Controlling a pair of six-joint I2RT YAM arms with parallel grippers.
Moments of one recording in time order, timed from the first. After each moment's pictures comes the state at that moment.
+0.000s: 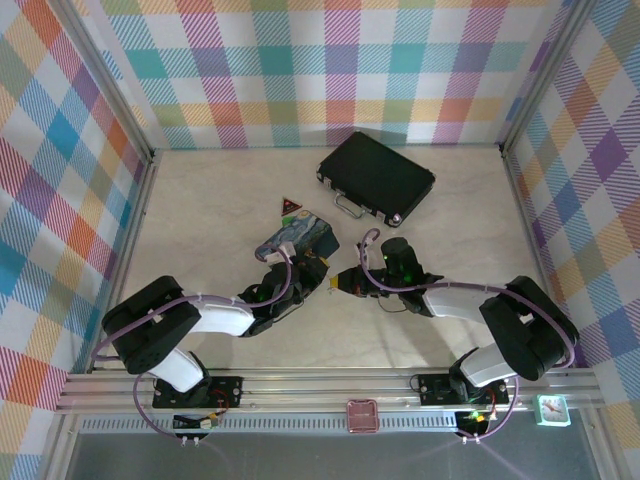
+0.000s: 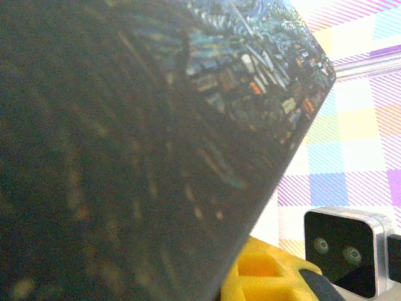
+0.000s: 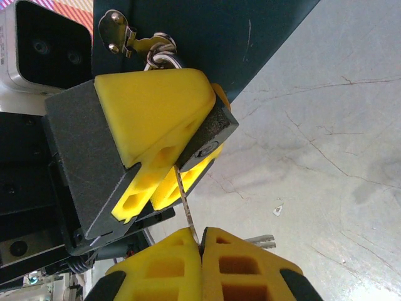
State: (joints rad) left arm -0.86 1.55 0.47 0.72 -0.18 -1.31; right arm 0.63 1.45 0.50 0.40 -0.65 0.85
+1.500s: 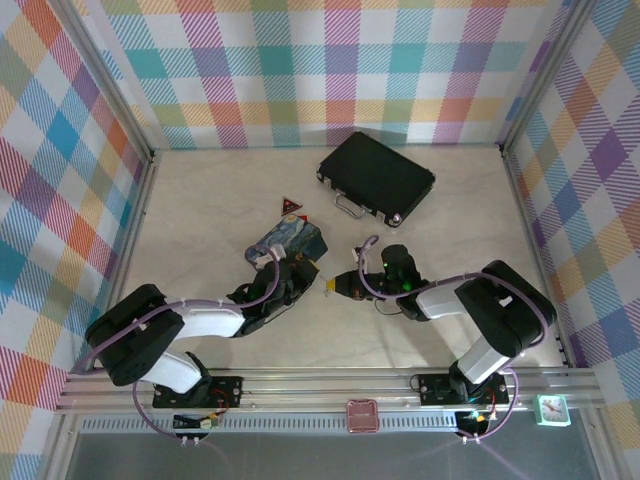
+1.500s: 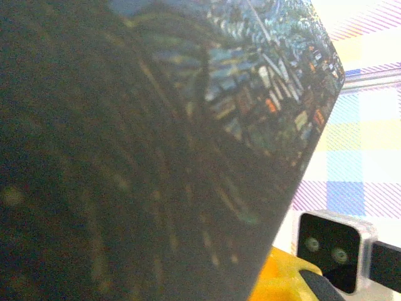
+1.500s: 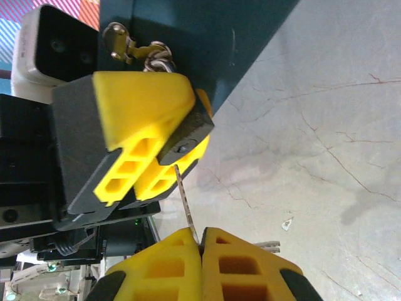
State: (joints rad) left arm -0.81 1.45 0.43 0.59 -0.14 -1.35; right arm 0.63 1.61 0.44 0.74 -0.71 0.92
